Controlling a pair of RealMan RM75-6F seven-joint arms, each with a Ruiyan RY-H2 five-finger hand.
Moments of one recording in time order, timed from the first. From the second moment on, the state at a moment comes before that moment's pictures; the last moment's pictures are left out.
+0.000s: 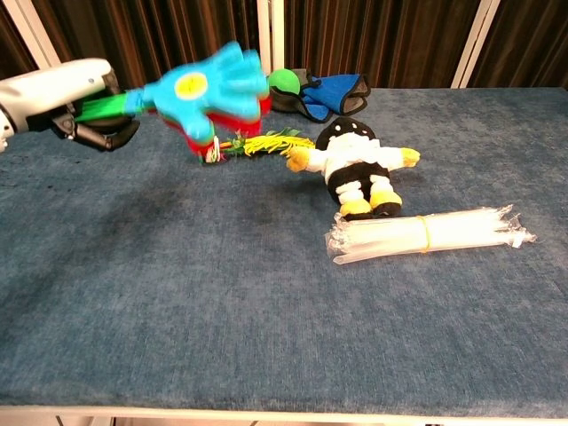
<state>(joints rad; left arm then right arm) -0.67 -1.59 -0.12 -1.05 1.63 1.12 -0.52 0.13 -1.05 0.09 -1.59 -1.41 1.38 -0.01</state>
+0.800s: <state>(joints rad) -0.76 -1.41 -0.09 -1.27 1.53 0.75 -0.89 0.13 -1.06 0.09 -1.60 -1.41 1.37 -0.02</state>
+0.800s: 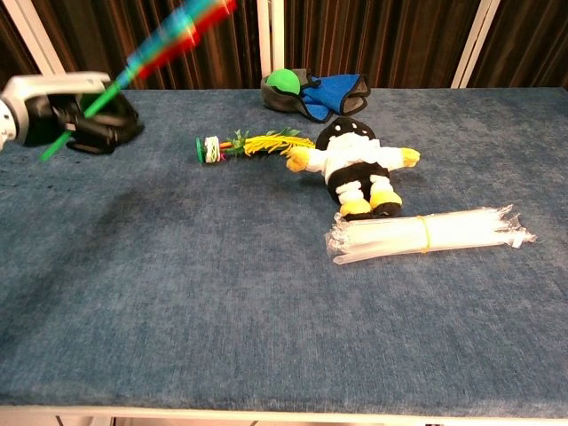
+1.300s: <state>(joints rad) -0.79 -1.35 -0.14 -1.41 1.20 0.61 -0.44 0.13 -1.06 0.09 -1.58 -1.40 1.37 0.00</state>
